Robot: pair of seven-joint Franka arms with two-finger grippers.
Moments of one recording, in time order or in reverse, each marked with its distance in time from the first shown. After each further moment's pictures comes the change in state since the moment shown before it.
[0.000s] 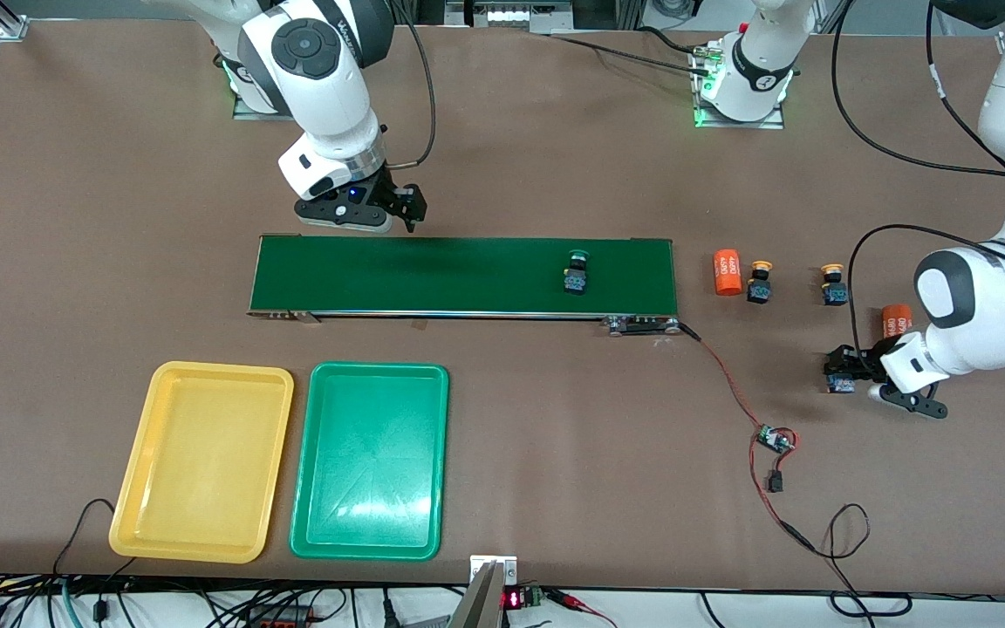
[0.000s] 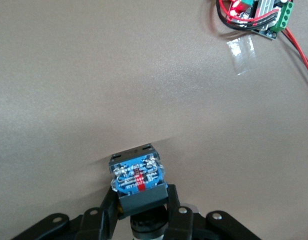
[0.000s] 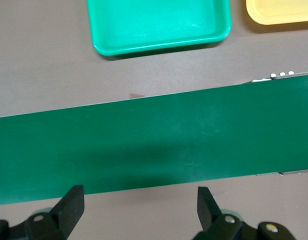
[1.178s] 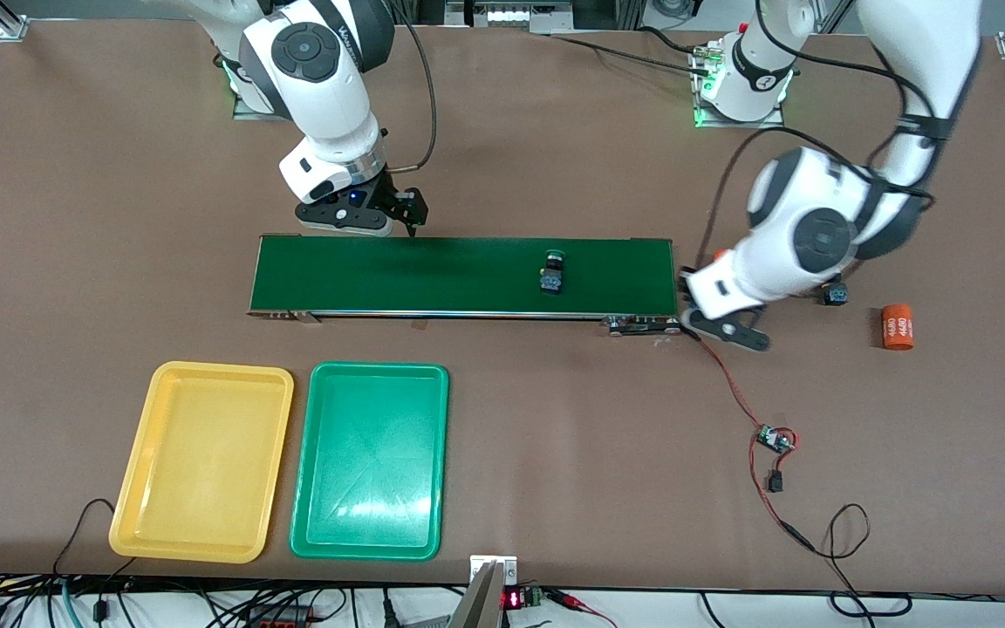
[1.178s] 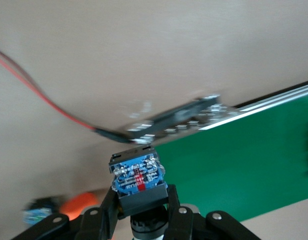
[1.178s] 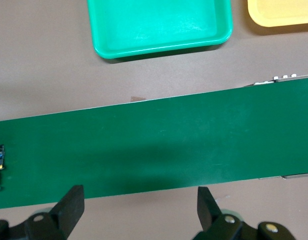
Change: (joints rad) left arm -0.432 -0.381 -0.149 -0.206 0.001 -0.232 -0.596; right arm 0.000 0.007 -0.004 0.000 0.000 0.009 0.000
